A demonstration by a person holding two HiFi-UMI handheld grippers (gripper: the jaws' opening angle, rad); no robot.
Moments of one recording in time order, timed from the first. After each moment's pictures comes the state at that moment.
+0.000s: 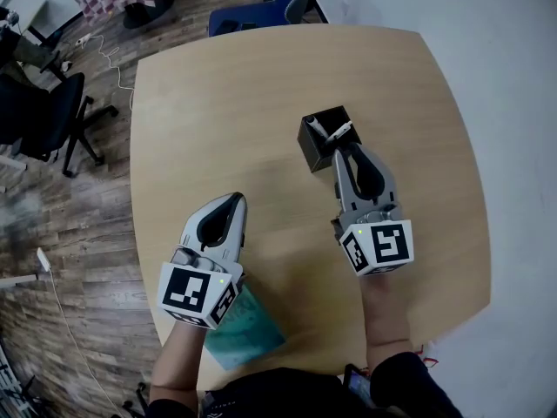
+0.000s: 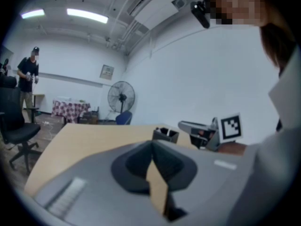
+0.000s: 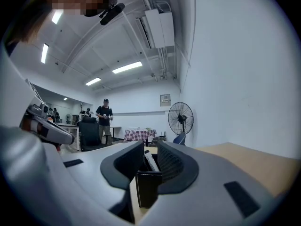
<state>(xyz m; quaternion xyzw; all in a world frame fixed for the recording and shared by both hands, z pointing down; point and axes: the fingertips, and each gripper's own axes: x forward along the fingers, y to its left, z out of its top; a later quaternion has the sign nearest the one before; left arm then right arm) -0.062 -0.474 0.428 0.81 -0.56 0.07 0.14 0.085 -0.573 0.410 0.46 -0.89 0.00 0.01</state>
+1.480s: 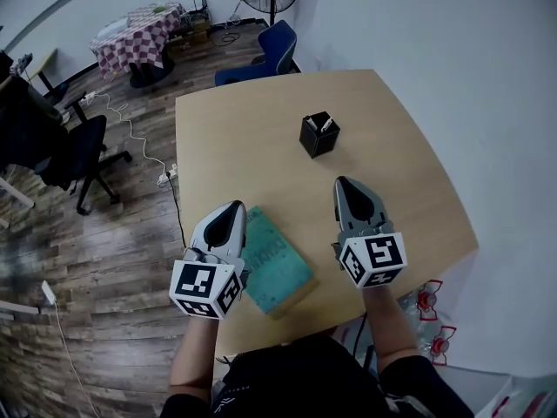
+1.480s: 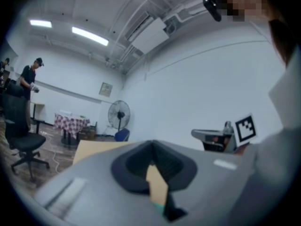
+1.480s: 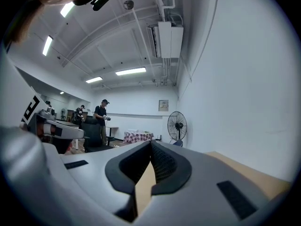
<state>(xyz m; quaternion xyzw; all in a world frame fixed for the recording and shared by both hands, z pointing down) -0.114 -0.280 0.316 0.83 -0.56 -0.01 0.07 0.064 -0.335 0.299 0.50 -0.87 -0.03 0.02</state>
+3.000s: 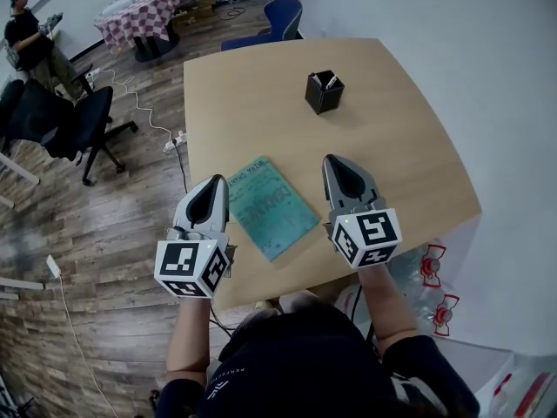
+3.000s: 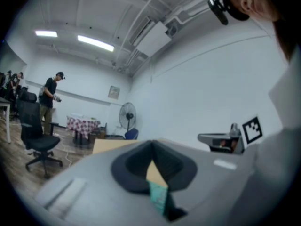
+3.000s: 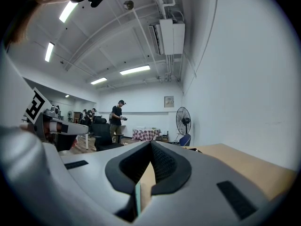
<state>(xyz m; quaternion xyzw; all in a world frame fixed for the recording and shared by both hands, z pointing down) -0.151 -0.198 0.319 0.80 -0.60 -0.01 0.07 0.034 -0.254 0.318 0.47 -0.88 0.00 0.04</state>
